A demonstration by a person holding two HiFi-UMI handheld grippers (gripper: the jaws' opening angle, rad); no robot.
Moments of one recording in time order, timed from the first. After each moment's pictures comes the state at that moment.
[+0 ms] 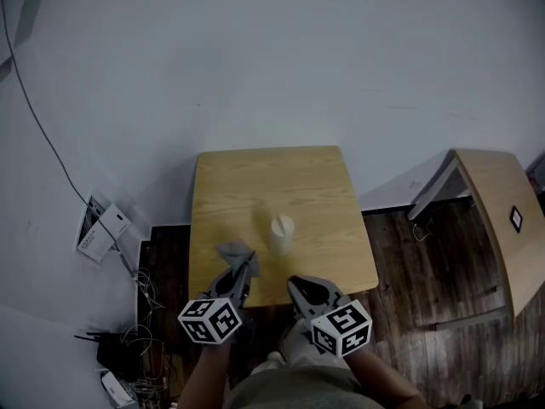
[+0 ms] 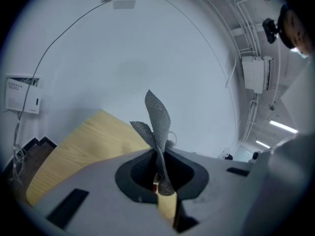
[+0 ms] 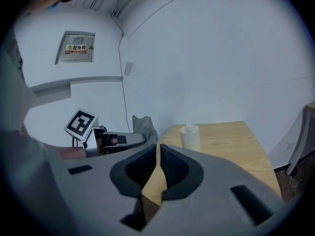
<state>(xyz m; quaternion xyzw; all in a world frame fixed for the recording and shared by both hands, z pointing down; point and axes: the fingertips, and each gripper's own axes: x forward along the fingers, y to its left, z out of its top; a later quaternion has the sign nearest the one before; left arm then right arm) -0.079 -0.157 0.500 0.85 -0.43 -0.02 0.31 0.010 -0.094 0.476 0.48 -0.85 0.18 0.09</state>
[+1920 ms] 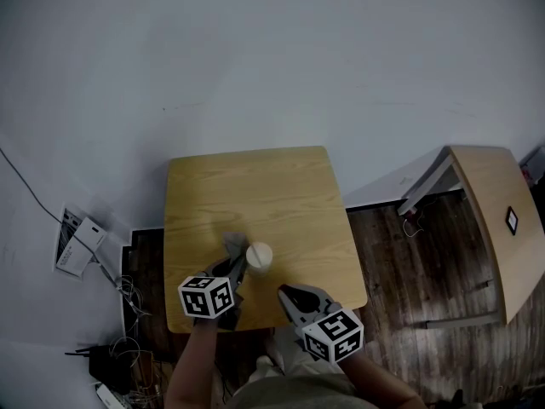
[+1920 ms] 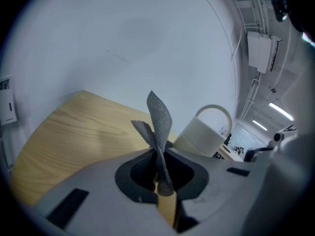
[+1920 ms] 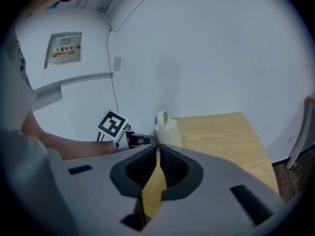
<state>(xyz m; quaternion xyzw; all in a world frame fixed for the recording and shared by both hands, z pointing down) -0.008 -0.259 0.585 0.86 -0.37 0.12 0.32 0.054 -0.152 0.512 0.47 -0.84 0.23 0.11</state>
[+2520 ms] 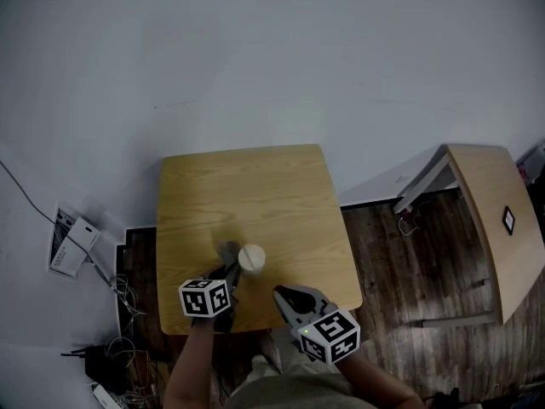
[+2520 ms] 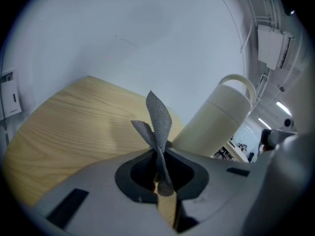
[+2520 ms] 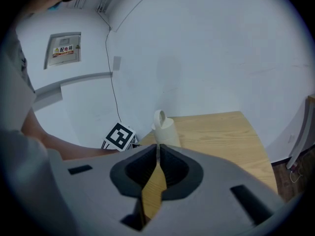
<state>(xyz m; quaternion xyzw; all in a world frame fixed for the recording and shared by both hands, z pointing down) -0.011 -0.252 0.639 0.84 -0.38 0.17 0.35 0.060 -0.154 0.516 0.47 -0.84 0.24 0.12</state>
